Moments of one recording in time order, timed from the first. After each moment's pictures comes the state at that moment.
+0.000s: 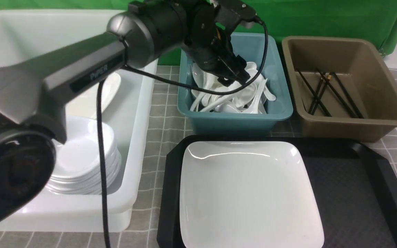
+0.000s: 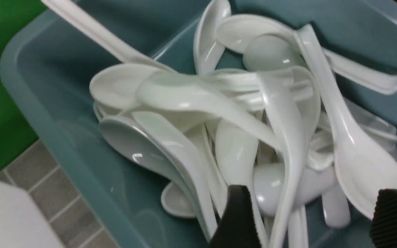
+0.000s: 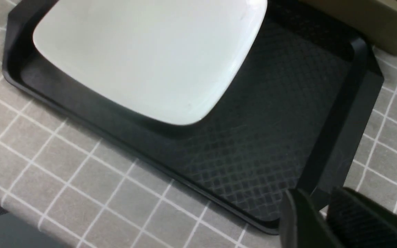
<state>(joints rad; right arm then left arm) 0.78 0.47 -0.83 -0.27 1.16 0.24 -0.57 2.14 -2.00 0.10 0.81 0.19</state>
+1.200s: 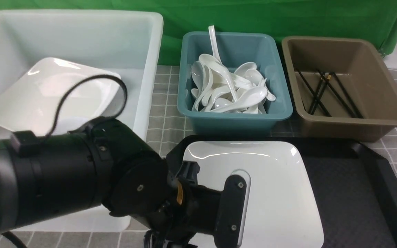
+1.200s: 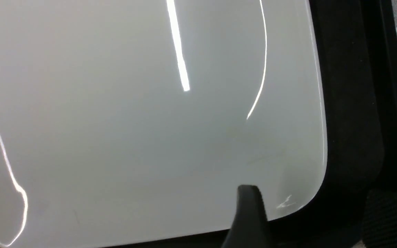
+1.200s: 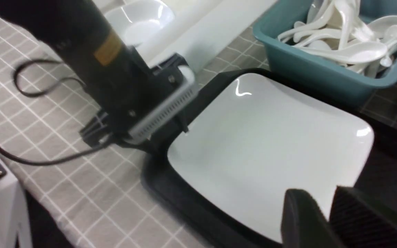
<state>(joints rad) 0.78 0.47 -0.83 -0.01 0.81 0.14 -0.86 1.56 -0.94 -0.06 0.69 1.05</state>
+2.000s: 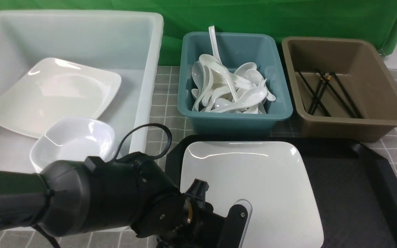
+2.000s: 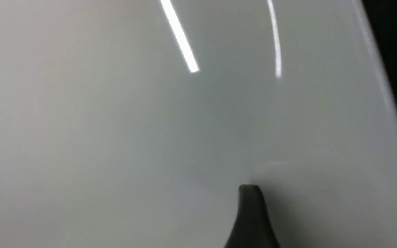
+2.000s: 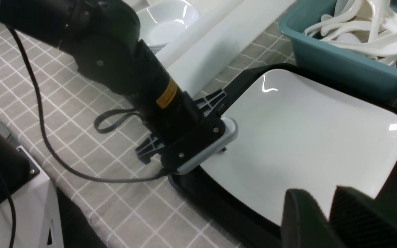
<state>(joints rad) 0.78 0.47 -0.83 0.05 0.81 0.14 -0.86 1.73 -0.88 0.06 0.46 1.09</state>
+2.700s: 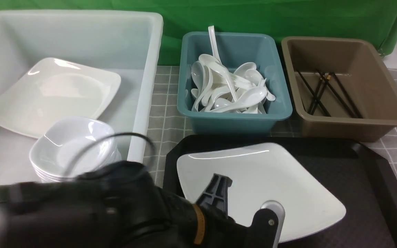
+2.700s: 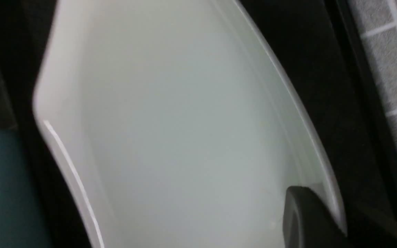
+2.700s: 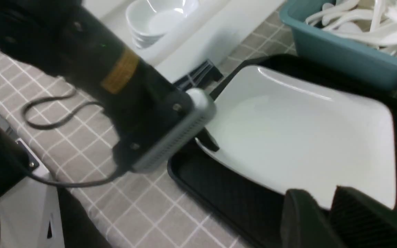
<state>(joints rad) 0.78 0.47 -0.83 0.05 0.82 0.14 -1.04 1.46 -0.88 0.10 0.49 0.89</state>
